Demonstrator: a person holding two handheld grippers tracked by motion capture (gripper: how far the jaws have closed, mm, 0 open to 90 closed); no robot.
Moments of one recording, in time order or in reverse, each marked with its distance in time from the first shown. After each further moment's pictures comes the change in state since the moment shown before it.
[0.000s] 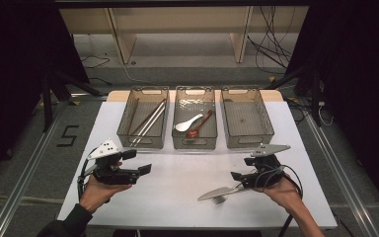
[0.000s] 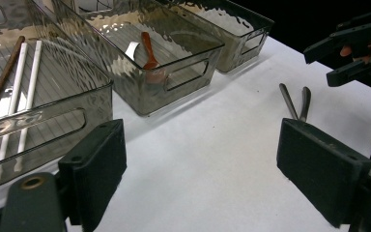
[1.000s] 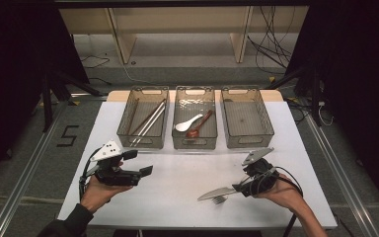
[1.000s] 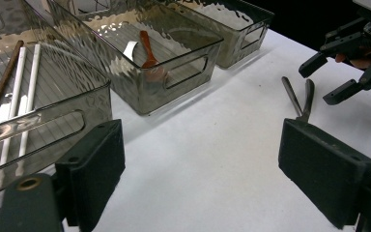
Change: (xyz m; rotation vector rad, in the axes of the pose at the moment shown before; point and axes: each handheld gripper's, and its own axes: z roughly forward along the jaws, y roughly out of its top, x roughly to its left) left arm -0.003 -0.001 0.003 0.016 0.004 0.045; right arm 0.000 -0.008 0.020 0.247 0.027 -0.139
